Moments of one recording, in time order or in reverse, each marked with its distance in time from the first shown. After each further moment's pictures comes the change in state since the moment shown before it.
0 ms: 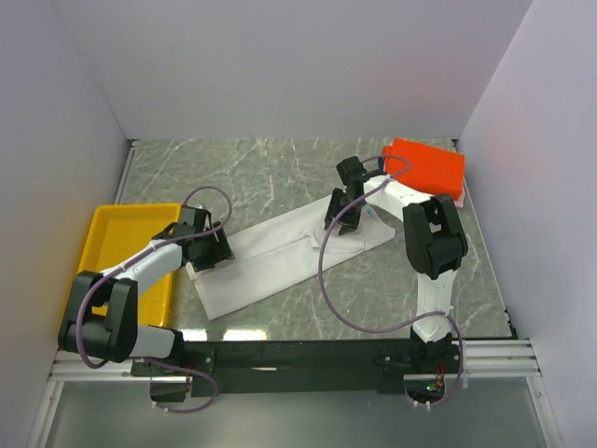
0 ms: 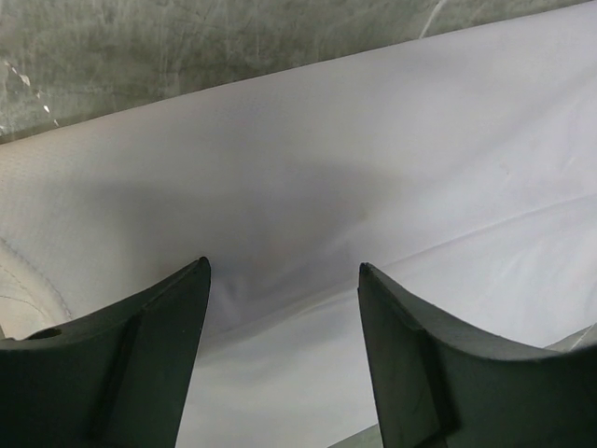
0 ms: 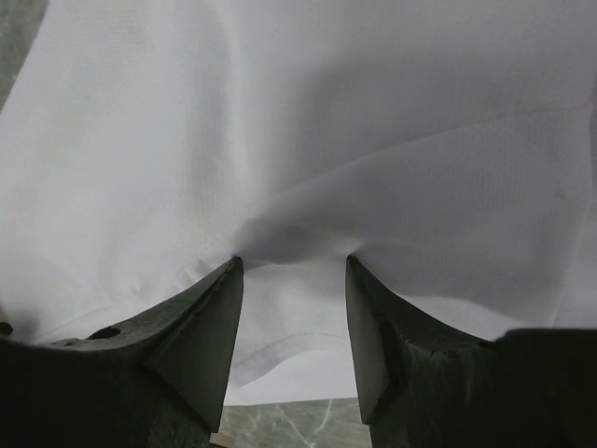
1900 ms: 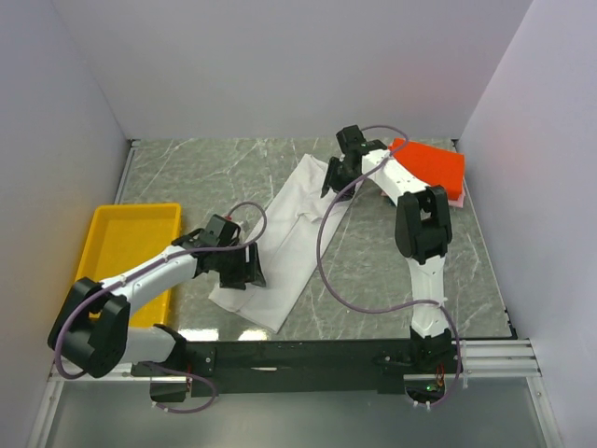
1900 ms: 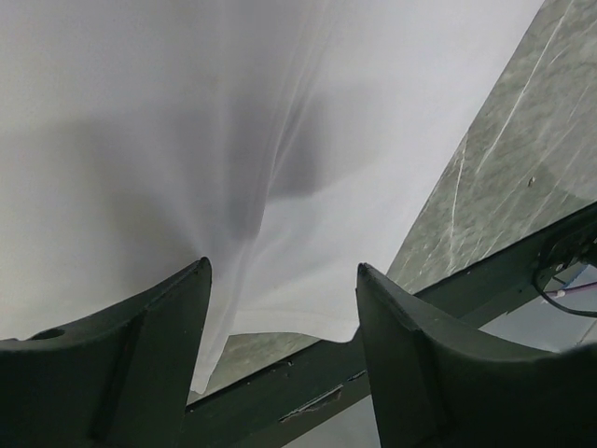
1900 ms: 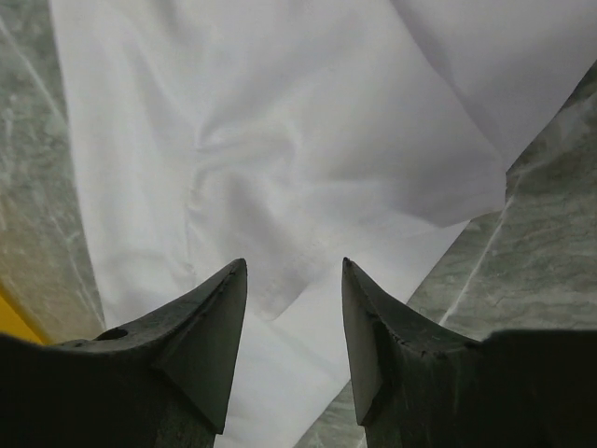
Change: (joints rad) left arm -0.282 -0.078 0.034 -0.174 0.234 -0.003; right arm -0.048 0.197 0.481 -0.158 -0.020 -0.071
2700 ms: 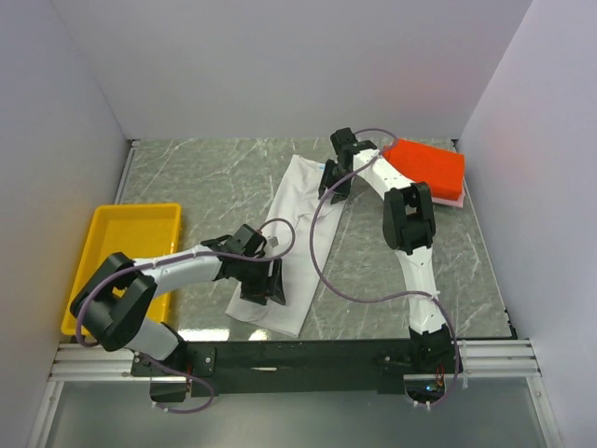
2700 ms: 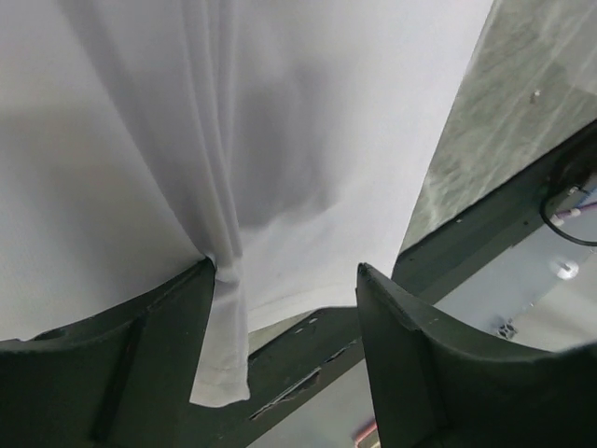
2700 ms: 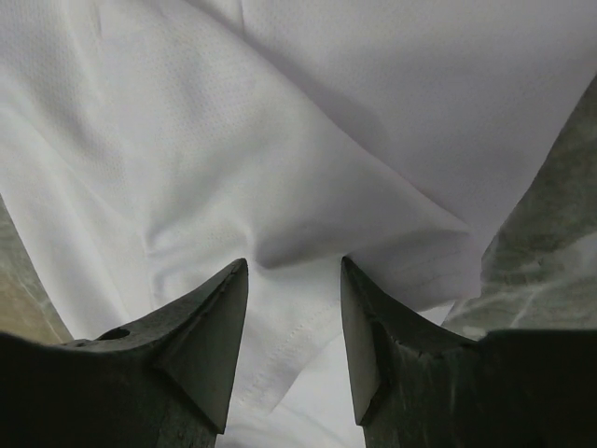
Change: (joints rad) left arm -0.191 0.169 0.009 0.100 0.091 -0.031; right arm 0.000 0.200 0.149 -0.040 0.019 -0.007
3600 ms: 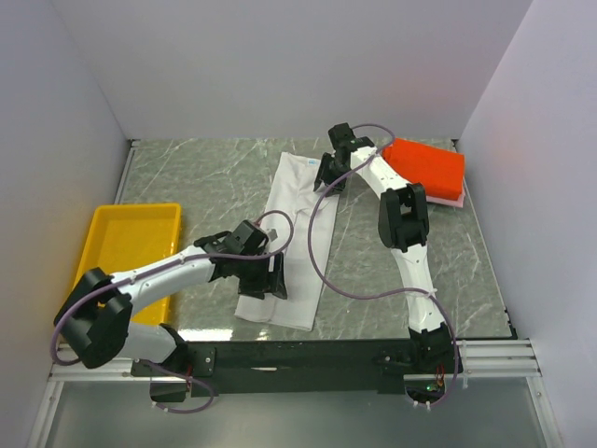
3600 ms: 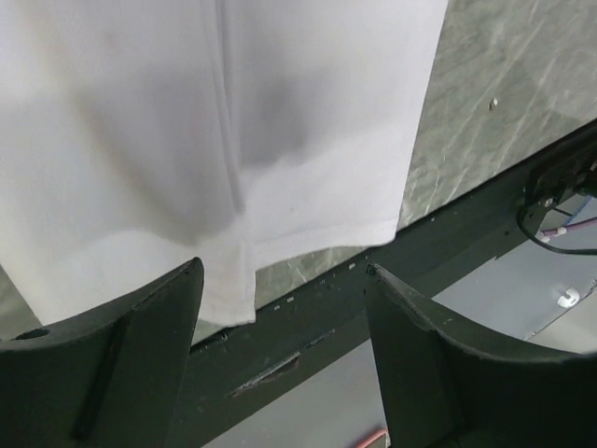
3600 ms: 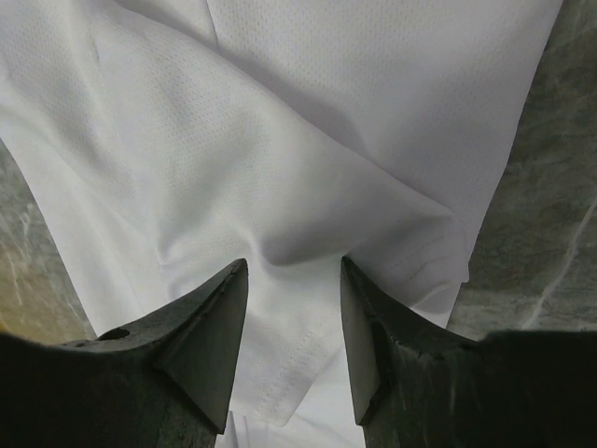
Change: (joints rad) left arm -0.059 -0.092 0.092 -0.130 -0.100 -0.061; right arm 0.000 0.105 0.183 -0.011 -0.032 0.023
